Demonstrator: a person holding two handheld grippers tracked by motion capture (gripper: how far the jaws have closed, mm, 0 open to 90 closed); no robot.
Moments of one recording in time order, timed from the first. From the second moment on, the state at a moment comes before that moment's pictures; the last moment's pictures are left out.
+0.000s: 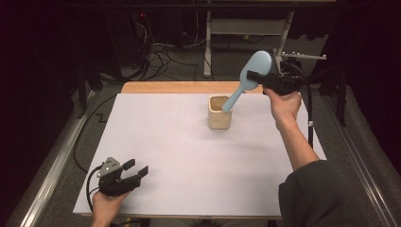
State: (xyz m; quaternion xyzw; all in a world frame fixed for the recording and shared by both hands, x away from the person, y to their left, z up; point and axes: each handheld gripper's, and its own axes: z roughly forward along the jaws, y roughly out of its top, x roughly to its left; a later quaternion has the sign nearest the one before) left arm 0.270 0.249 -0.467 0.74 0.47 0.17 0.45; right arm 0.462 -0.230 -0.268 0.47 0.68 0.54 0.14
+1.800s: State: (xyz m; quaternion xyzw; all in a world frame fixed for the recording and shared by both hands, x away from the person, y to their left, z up) left arm 0.267 0.249 -0.467 0.74 0.47 0.18 0.45; right arm 0.491 -0.177 -0.310 0.47 0.73 0.47 0.16
